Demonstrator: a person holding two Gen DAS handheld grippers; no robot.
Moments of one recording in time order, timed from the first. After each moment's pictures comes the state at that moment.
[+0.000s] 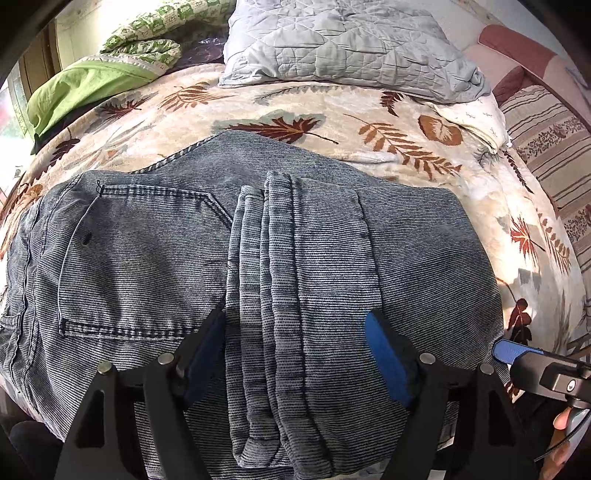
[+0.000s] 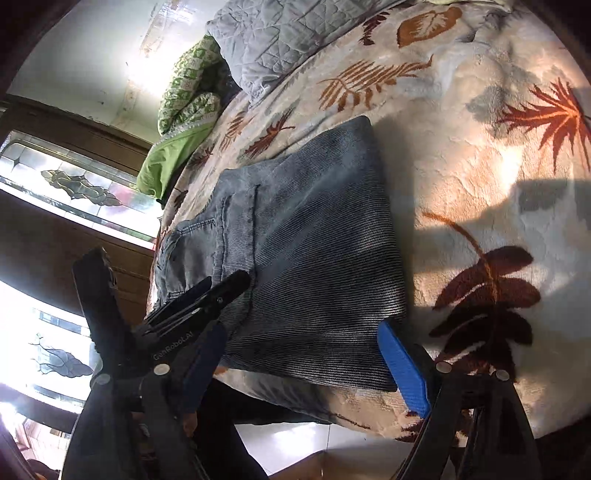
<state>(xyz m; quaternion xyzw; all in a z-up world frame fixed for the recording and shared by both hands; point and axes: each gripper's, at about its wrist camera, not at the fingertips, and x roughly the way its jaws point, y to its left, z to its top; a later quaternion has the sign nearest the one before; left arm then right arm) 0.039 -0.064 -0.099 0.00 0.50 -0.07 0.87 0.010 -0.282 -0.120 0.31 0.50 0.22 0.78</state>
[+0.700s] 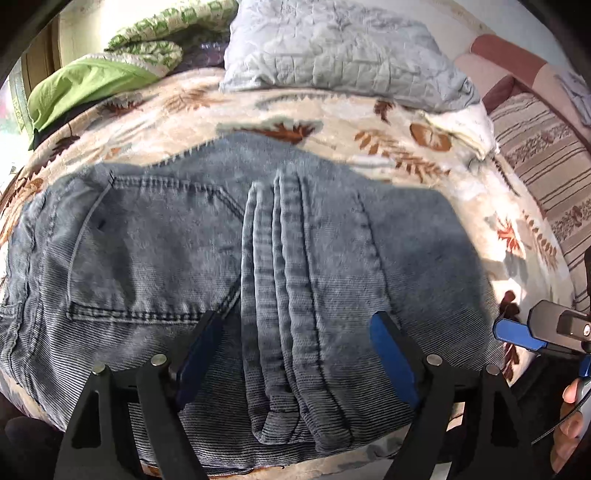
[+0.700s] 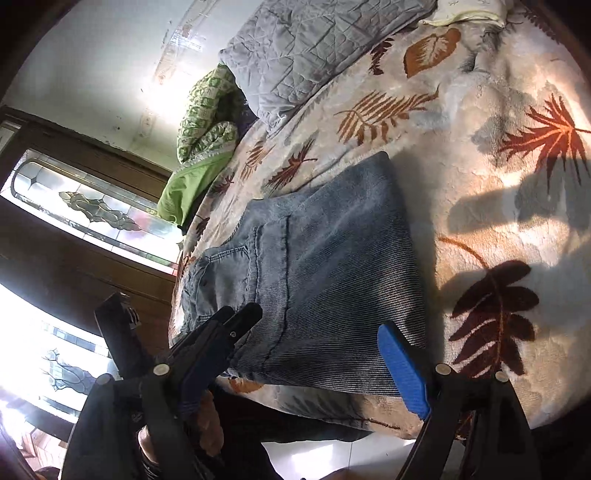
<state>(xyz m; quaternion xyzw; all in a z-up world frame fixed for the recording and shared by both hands) 0.025 -0.052 -0.100 0.00 0.48 -0.09 0.87 0.005 -0.286 -0.103 0.34 0.48 0.22 0.78</state>
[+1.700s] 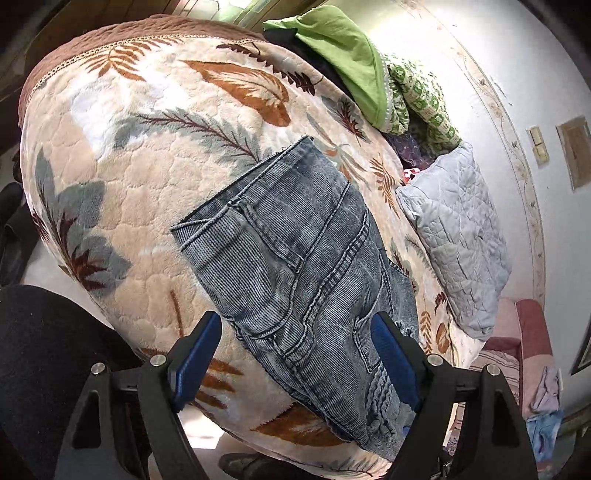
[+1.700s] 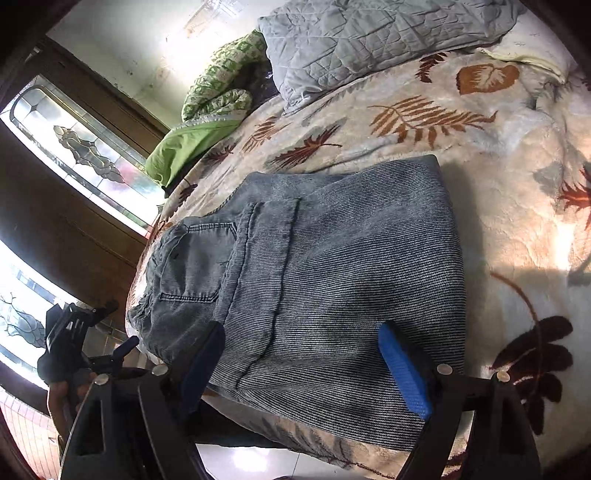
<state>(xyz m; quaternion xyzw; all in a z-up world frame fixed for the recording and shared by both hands) -0.051 0.182 -0.085 -0.45 0.39 0.07 0.80 0.027 -0.233 -0.106 0.22 0.46 0.23 0.83</state>
